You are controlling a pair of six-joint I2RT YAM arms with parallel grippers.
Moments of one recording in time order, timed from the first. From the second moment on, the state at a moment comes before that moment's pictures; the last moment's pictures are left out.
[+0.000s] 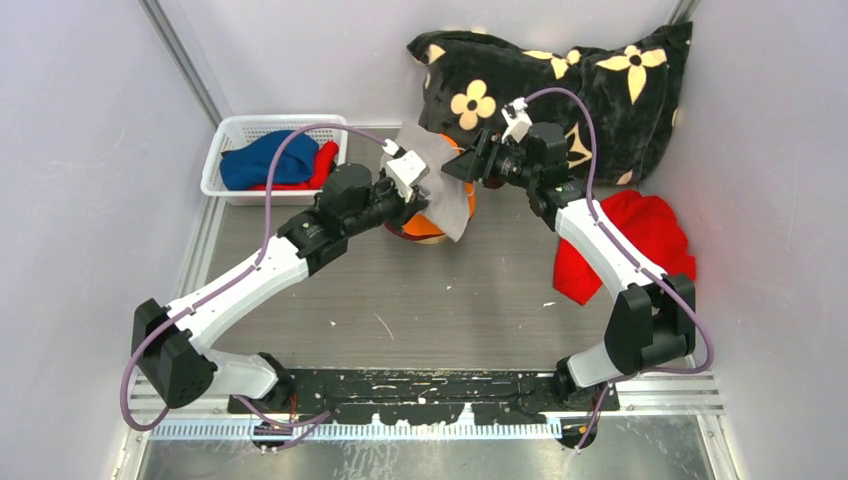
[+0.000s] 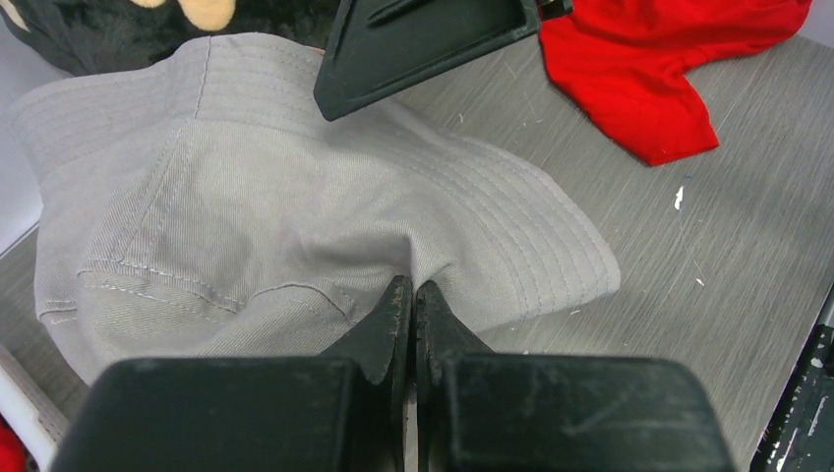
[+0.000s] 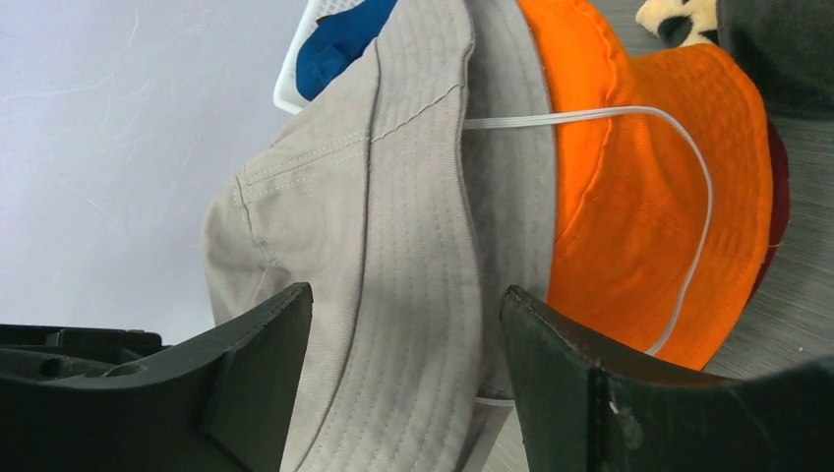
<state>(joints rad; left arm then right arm) -0.74 1.33 1.18 -0.11 0.16 0.13 0.28 1.47 1.20 -0.01 -0.56 0.61</state>
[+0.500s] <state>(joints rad) -0.74 1.30 1.13 -0.11 0.16 0.10 0.28 1.49 1.21 -0.02 -0.55 0.59</state>
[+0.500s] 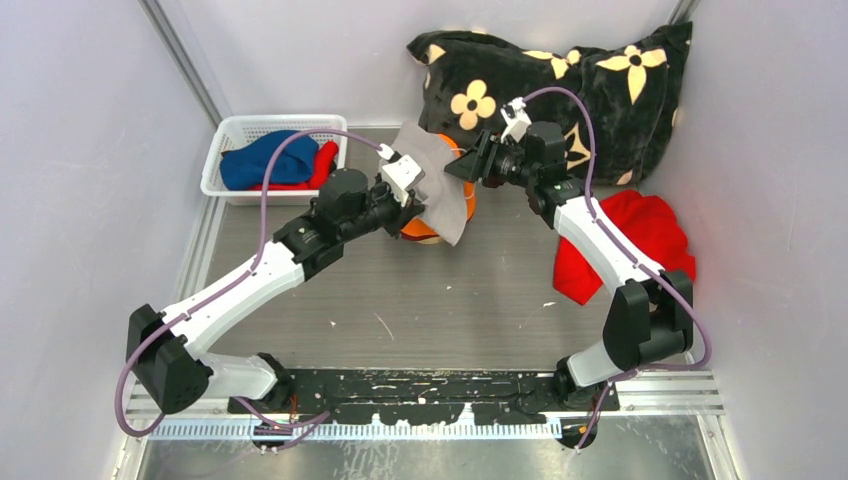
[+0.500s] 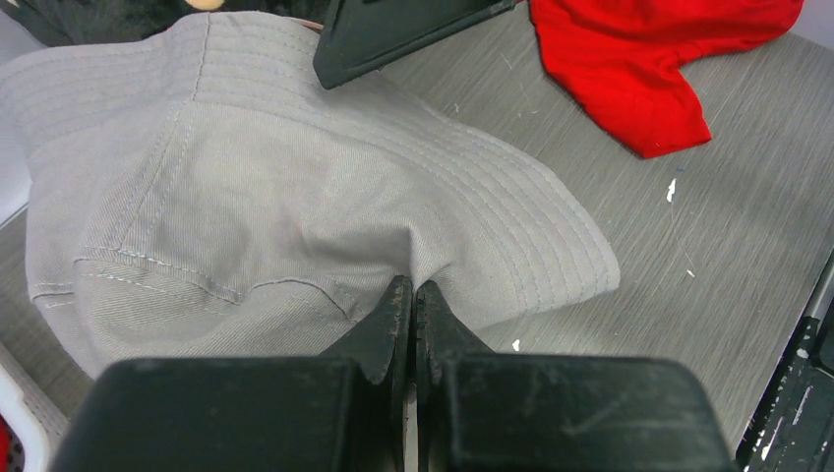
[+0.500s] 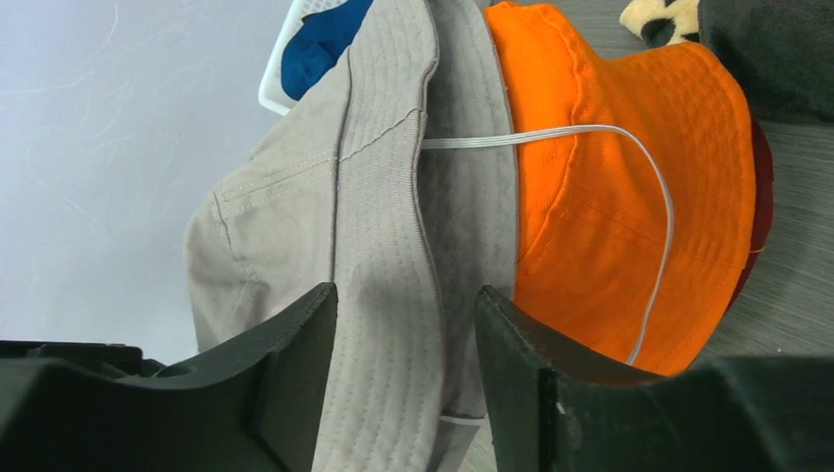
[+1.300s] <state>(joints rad) -0.74 1.29 1.15 -0.14 0.11 0.10 0.29 1.49 1.31 -0.07 -0.52 0.54</state>
